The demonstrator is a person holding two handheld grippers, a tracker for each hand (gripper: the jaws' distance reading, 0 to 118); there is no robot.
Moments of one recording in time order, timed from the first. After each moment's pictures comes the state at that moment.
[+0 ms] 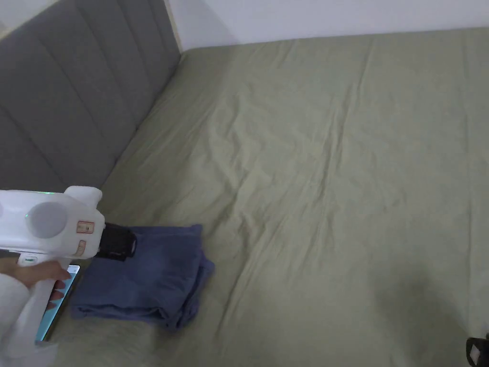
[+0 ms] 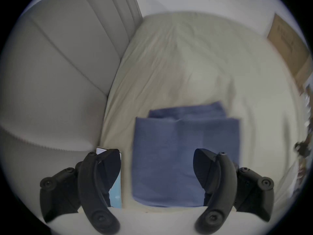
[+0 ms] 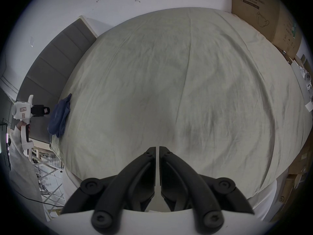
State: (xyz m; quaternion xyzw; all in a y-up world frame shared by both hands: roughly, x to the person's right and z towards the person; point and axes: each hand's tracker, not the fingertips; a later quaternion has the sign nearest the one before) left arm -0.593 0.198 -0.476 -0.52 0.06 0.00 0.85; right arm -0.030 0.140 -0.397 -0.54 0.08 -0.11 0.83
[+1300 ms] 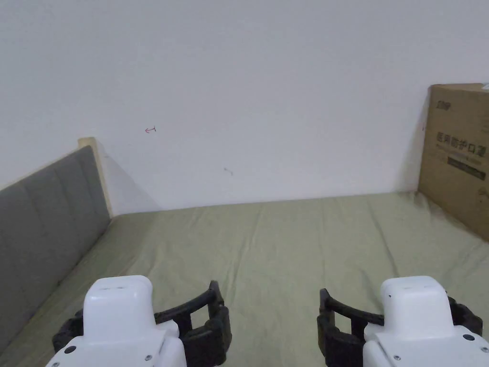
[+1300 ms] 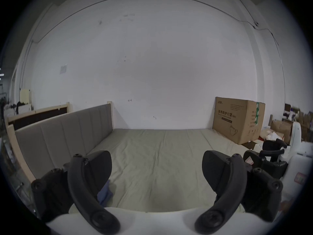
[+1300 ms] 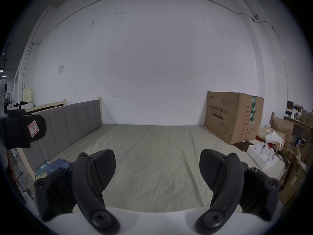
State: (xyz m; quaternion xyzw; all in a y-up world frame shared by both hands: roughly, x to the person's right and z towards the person) left arm -0.279 0.349 -0.252 -0.06 -0.01 0.02 1.00; right arm -0.036 0.319 -0.260 -0.07 -0.01 0.01 1.00
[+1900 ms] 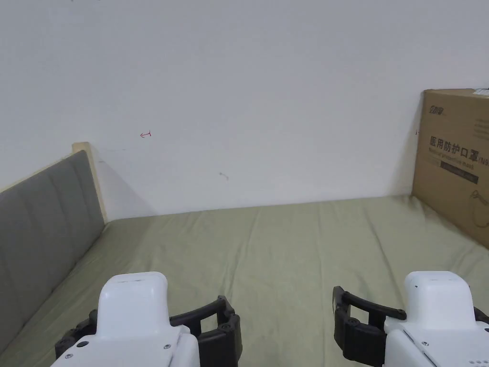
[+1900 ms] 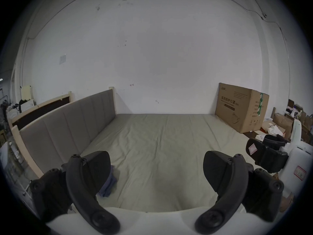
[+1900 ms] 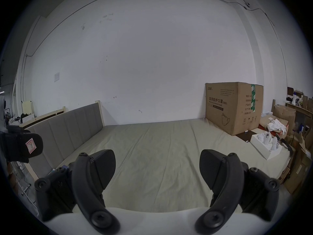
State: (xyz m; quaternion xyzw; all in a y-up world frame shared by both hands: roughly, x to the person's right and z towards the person) left arm -0.264 0.365 -0.250 -0.14 0.01 0.00 0.99; right arm -0.016 0.325 -0.269 -0.10 0.00 -0.04 0.99
